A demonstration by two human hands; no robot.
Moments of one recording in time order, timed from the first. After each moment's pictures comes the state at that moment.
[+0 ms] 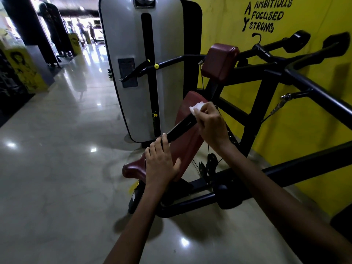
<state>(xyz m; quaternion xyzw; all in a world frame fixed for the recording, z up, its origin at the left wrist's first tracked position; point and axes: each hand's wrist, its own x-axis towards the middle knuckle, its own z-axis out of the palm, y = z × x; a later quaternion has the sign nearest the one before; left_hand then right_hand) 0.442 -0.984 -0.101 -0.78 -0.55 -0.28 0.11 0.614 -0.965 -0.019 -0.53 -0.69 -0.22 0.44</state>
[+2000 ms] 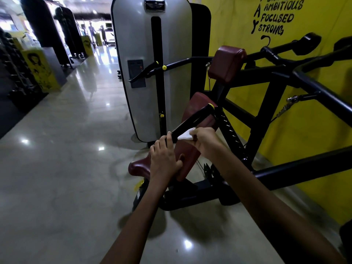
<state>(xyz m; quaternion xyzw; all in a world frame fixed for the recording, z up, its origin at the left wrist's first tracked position) 0.442 -0.990 -0.090 -0.78 -0.57 -0.28 0.04 0.555 -1.003 0.000 -0.56 -0.25 0.52 0.59</state>
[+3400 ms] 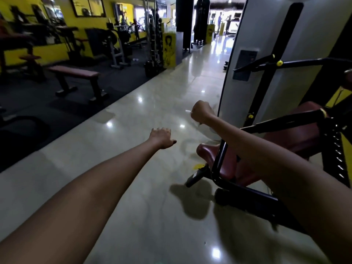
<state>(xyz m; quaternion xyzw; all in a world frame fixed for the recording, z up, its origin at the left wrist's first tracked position) 0.243 -1.020 -0.098 -0.60 -0.80 0.05 -0.01 0.372 -0.926 -0.028 -0.50 -0.82 0.20 0.20</state>
